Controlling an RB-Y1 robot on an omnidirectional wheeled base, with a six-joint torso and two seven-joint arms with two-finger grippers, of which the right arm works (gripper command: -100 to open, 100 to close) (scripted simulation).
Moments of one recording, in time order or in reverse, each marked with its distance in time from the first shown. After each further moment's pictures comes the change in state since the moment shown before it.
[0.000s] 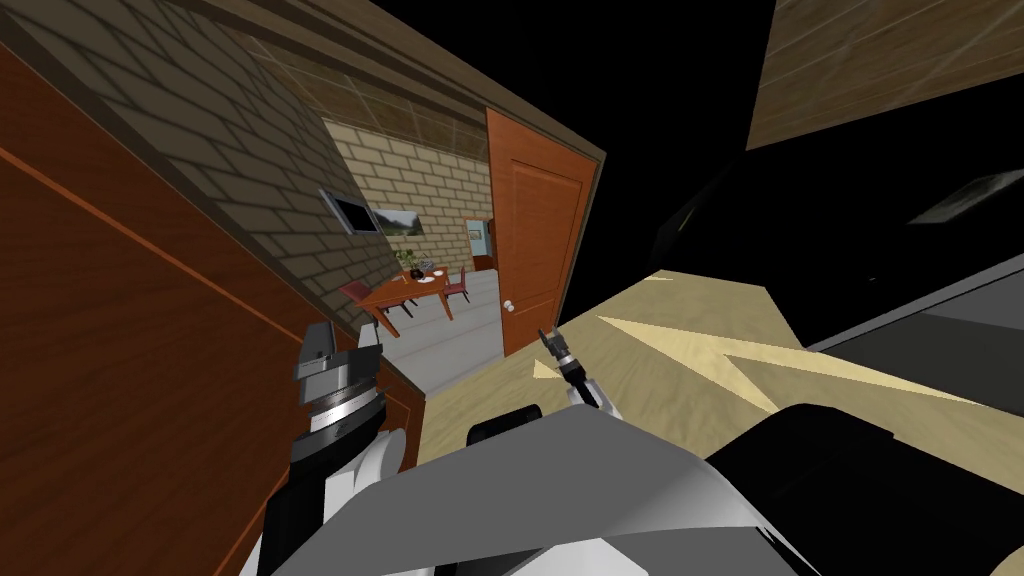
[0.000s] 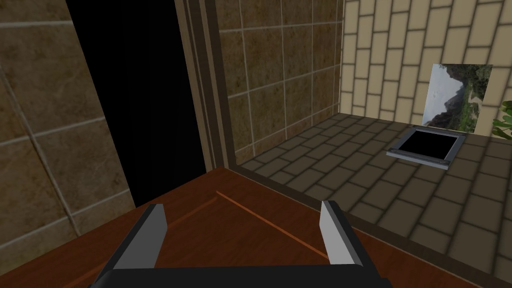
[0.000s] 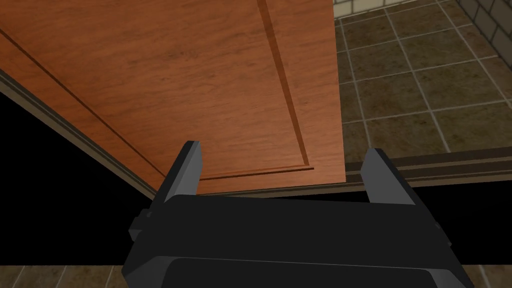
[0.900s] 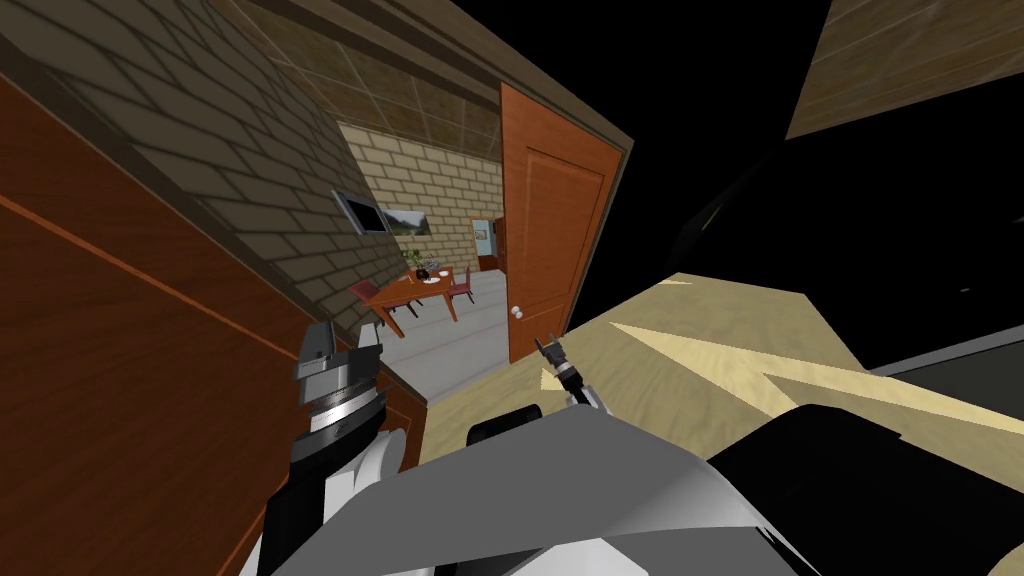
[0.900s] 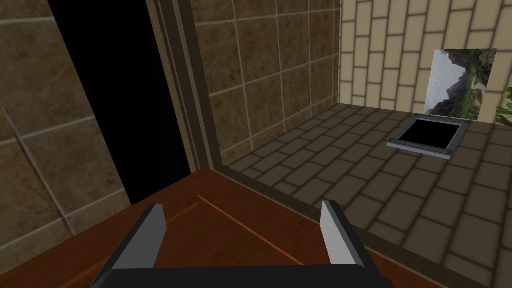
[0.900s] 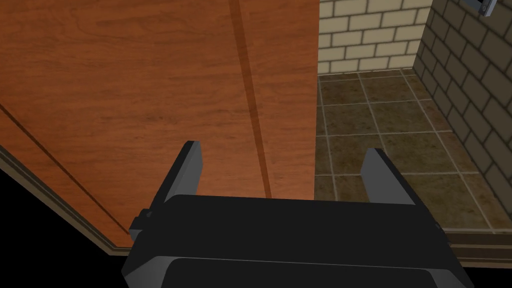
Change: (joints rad) arm -0.037 0.028 -0.039 0.177 0.092 -0.032 0.170
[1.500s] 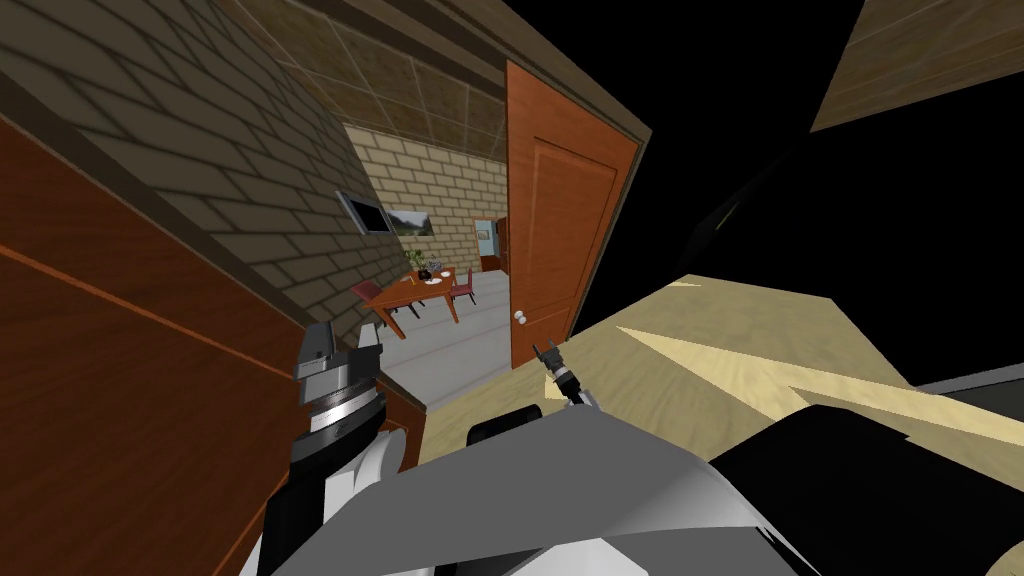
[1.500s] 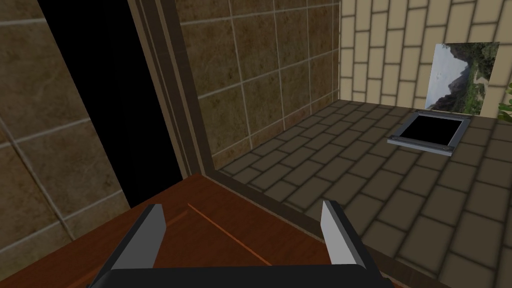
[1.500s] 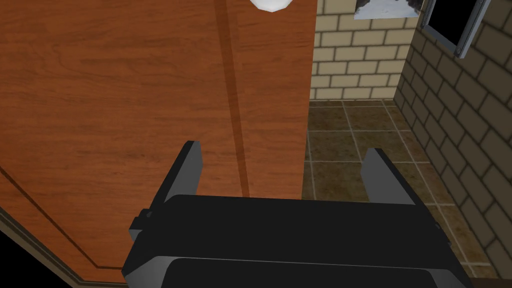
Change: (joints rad) arm -0.031 0.025 -0.025 0.119 0.049 -0.025 0.102
